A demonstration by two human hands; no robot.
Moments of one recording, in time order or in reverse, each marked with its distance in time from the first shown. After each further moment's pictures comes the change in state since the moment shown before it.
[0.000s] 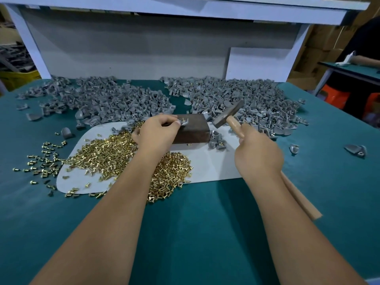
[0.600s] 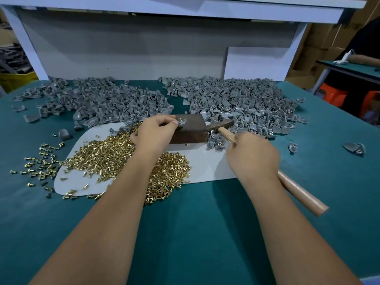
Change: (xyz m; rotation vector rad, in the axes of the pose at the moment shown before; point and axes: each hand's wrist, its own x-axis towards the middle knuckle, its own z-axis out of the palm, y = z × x) left_hand -0.001 0.000 -0.002 -0.122 -0.031 -0.037; right_hand -0.004 -0.006 0.000 -0.103 0.000 -0.039
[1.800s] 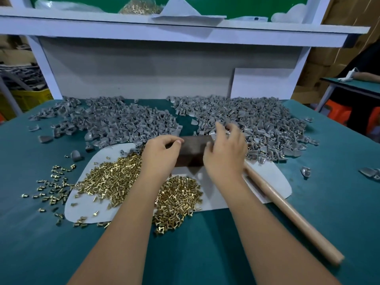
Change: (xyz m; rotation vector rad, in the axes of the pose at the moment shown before) left_hand 0.019 -0.013 -0.006 -0.068 -0.019 0.108; right_hand 0.039 -0.071 0.036 0.415 0.219 -0.124
